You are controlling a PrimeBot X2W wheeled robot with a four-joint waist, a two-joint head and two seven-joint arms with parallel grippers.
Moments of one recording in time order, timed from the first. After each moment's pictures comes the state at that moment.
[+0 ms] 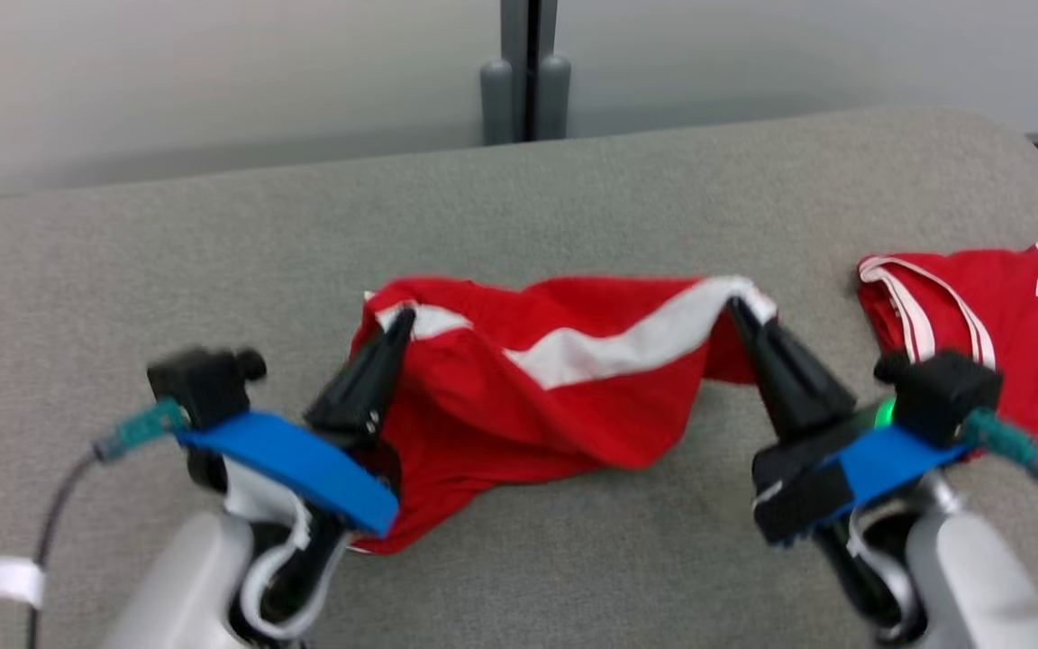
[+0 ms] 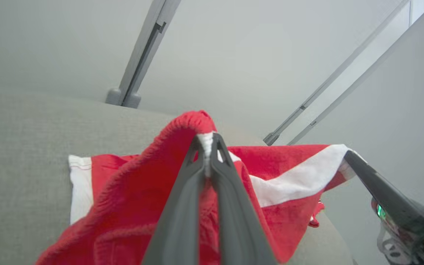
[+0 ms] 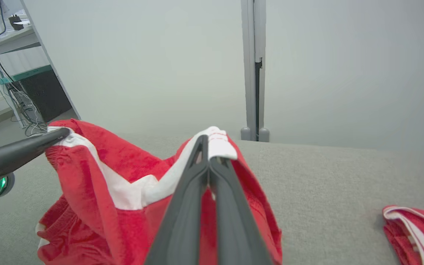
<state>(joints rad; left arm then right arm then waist) -0.28 0.23 -0.40 0.09 -0.87 -0.13 0.06 -0.23 -0.11 0.20 -0.02 0.31 0.13 0.04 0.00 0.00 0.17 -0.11</state>
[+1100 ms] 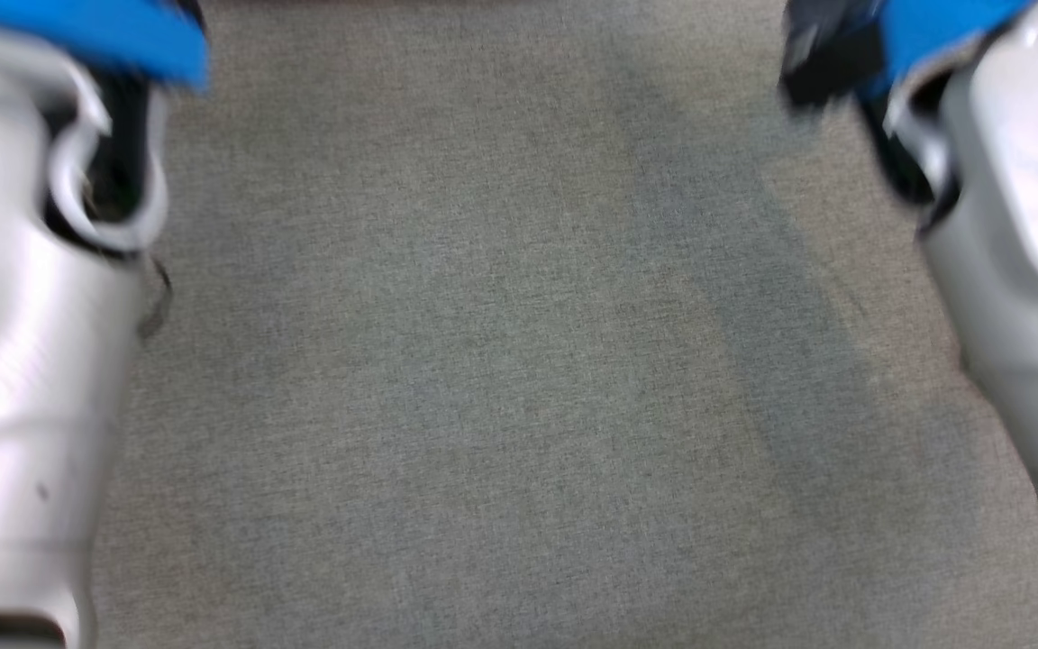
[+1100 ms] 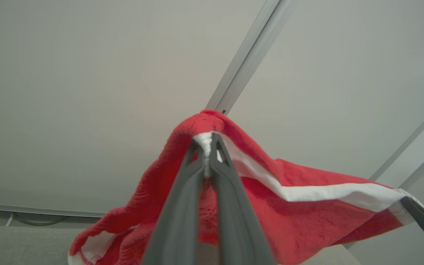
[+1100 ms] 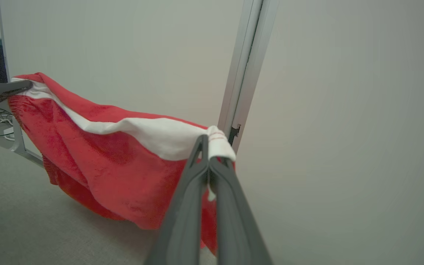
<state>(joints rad) -1.01 0.28 -0.32 0.48 -0.87 -0.12 -0.12 -1.15 -0.25 0.44 0.56 0.34 0.13 -0.26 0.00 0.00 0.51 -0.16</state>
